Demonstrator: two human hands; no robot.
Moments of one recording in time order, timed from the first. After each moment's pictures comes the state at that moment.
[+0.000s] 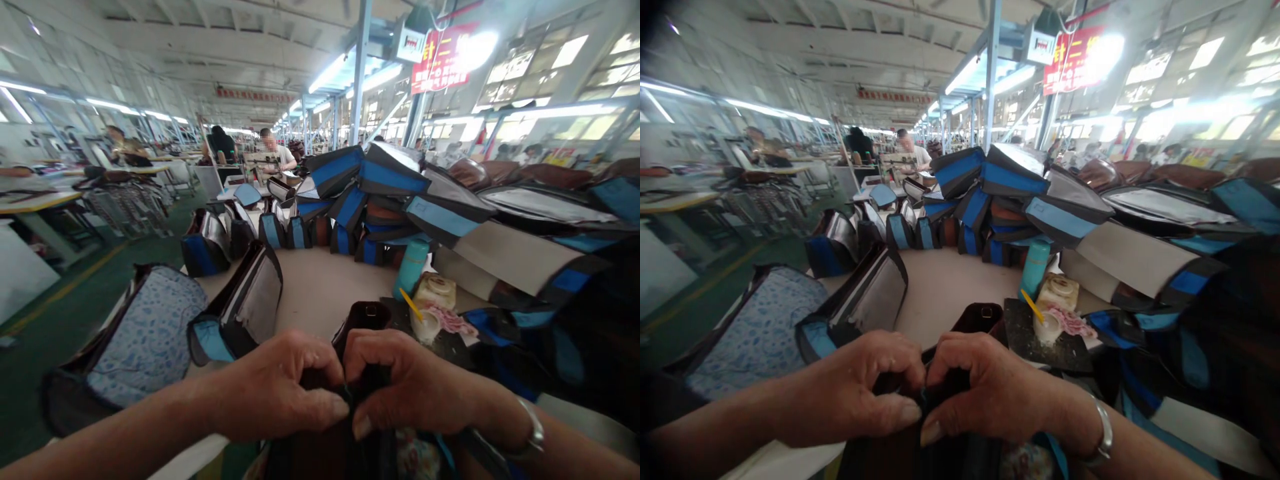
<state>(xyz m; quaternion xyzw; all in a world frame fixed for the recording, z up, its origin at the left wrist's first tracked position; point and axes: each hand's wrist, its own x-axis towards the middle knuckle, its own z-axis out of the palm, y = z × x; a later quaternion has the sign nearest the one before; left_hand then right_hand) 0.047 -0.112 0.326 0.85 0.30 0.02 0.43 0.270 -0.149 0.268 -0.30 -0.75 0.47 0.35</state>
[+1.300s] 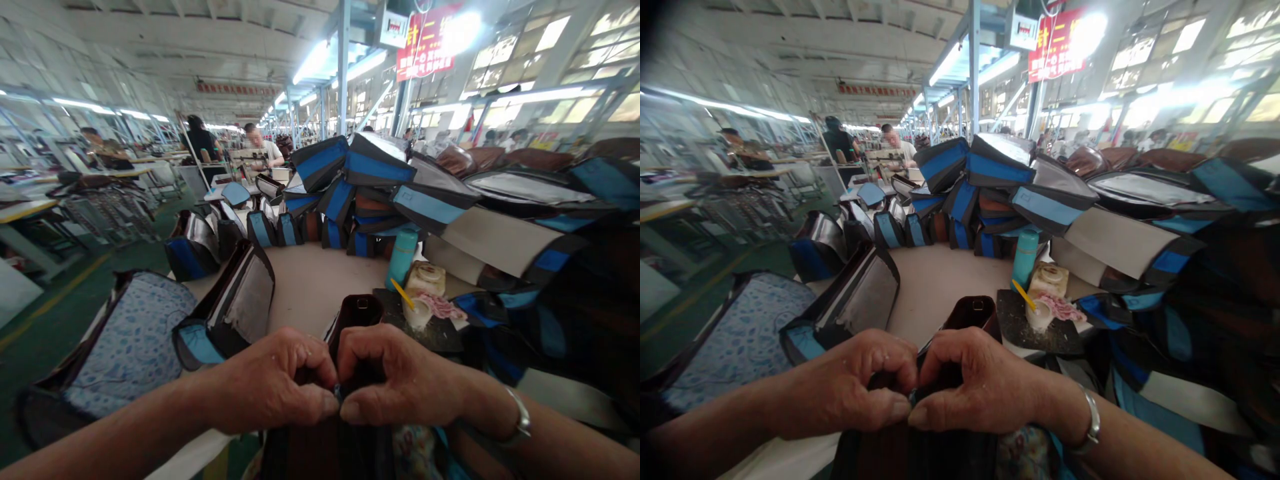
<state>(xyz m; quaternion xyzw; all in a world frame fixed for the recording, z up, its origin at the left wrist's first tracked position) 0.064 -0.109 0.321 0.81 0.31 -0.01 0.50 0.279 -0.157 0.267 -0.32 -0.72 0.50 0.35</state>
